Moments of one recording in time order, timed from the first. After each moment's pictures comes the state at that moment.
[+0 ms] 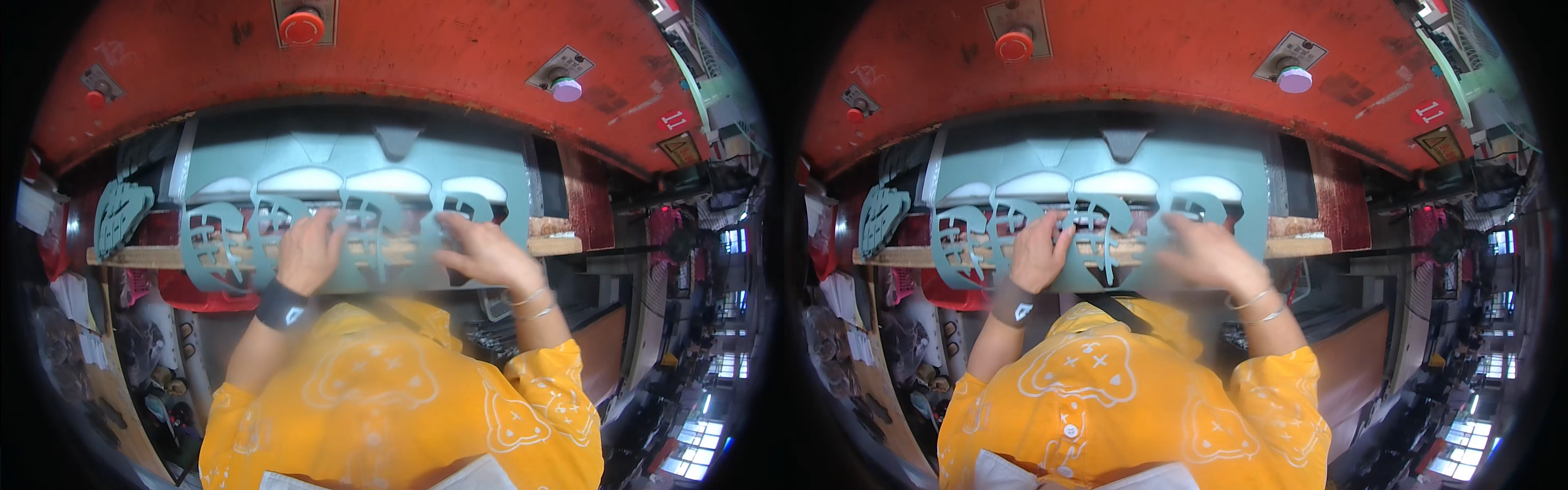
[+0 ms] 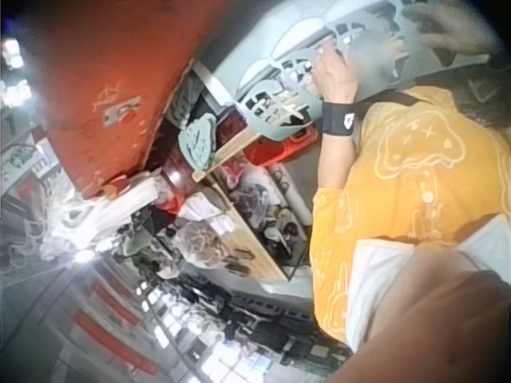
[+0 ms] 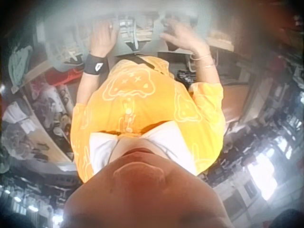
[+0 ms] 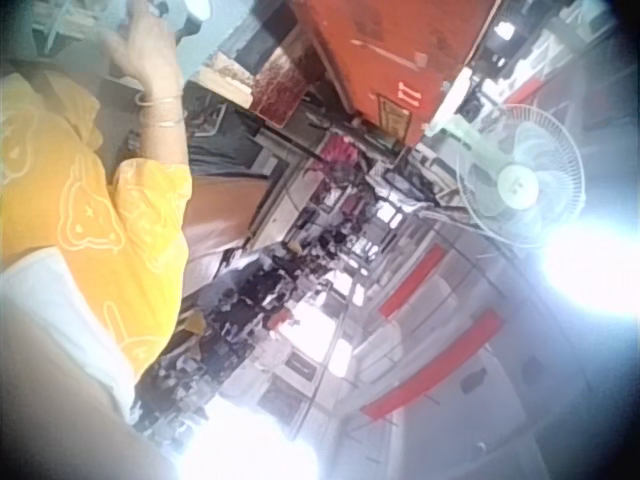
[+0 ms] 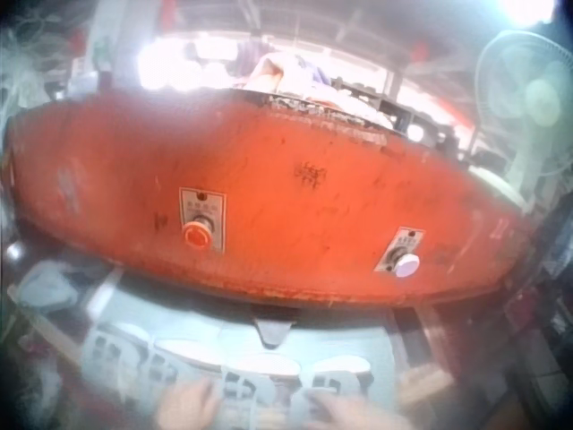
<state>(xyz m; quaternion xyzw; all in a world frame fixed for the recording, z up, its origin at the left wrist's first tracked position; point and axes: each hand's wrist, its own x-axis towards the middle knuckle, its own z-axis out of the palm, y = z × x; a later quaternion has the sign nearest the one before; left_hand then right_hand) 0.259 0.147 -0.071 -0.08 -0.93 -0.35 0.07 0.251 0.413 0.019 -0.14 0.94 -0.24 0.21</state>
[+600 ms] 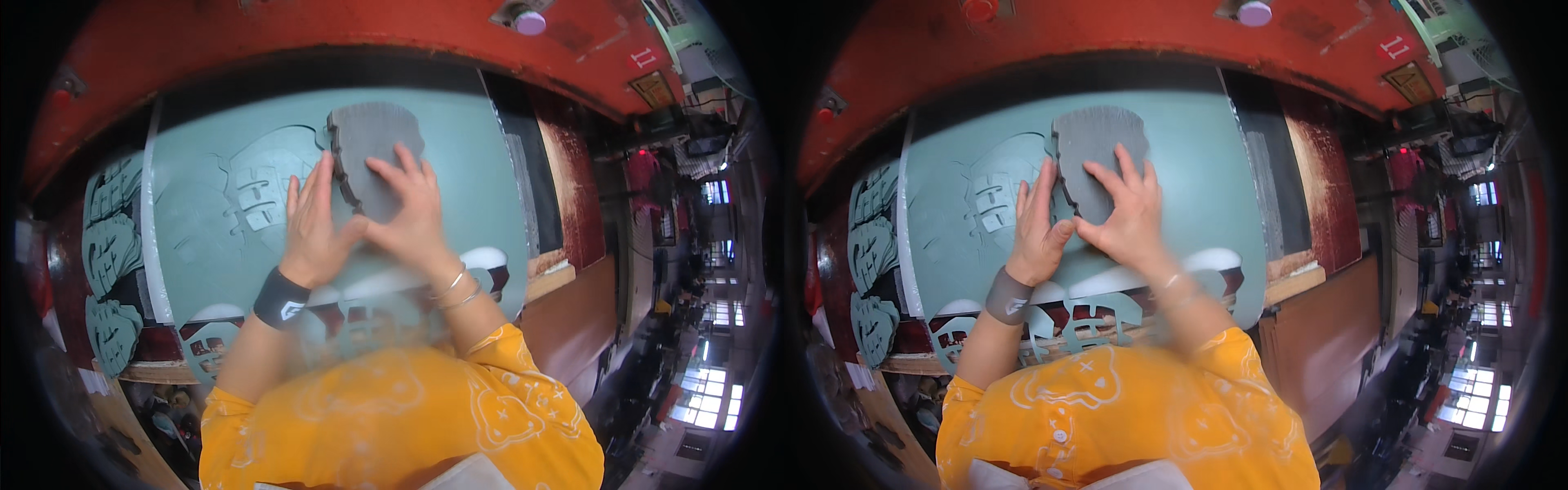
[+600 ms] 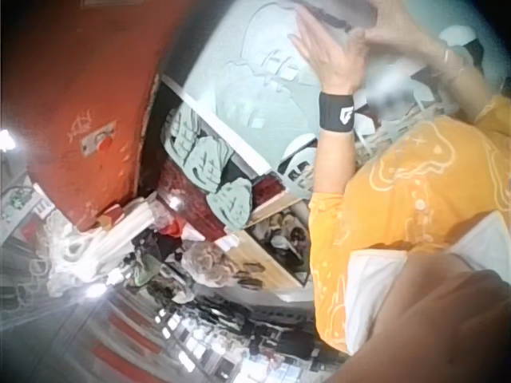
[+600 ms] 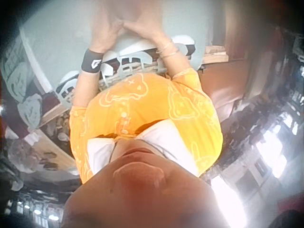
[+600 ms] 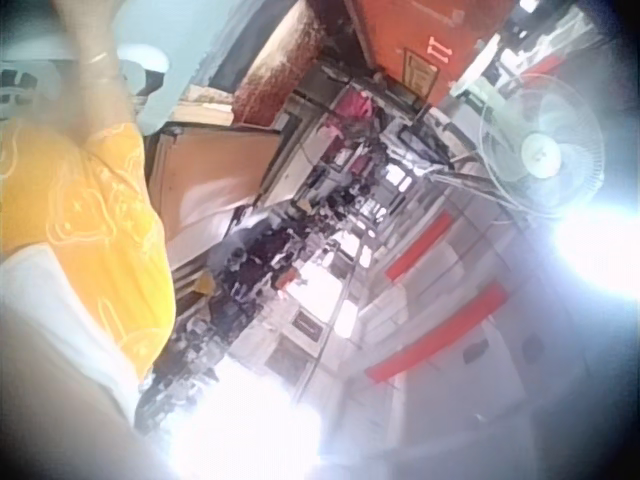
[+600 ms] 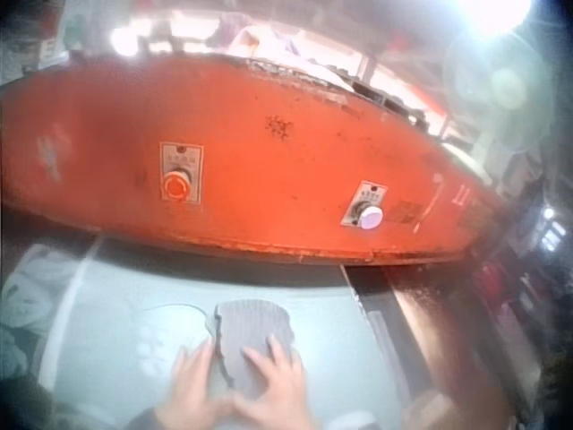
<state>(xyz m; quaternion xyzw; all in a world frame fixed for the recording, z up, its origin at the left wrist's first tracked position) 0.081 0.171 -0.061 -0.23 -0.86 -0.45 0.06 0.094 0.341 -0.036 -0.09 0.93 -0.32 -0.15</state>
